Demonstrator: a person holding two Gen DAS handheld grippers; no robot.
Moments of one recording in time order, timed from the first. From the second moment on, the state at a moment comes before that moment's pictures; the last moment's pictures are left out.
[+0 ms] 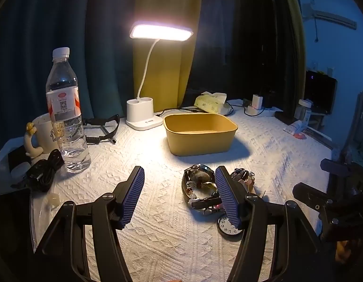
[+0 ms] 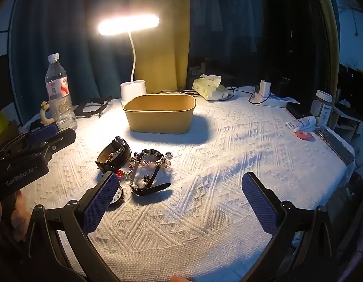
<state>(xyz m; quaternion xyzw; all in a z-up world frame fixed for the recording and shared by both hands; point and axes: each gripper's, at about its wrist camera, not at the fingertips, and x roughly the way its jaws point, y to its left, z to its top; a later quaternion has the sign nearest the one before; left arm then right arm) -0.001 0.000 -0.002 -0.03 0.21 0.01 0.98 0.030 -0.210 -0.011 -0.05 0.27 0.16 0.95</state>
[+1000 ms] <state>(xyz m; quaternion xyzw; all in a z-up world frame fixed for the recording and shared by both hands) 0.000 -0.002 0.000 -0.02 0.22 0.01 0.98 0.026 -0.212 -0.009 -0.05 0.27 0.16 0.95</state>
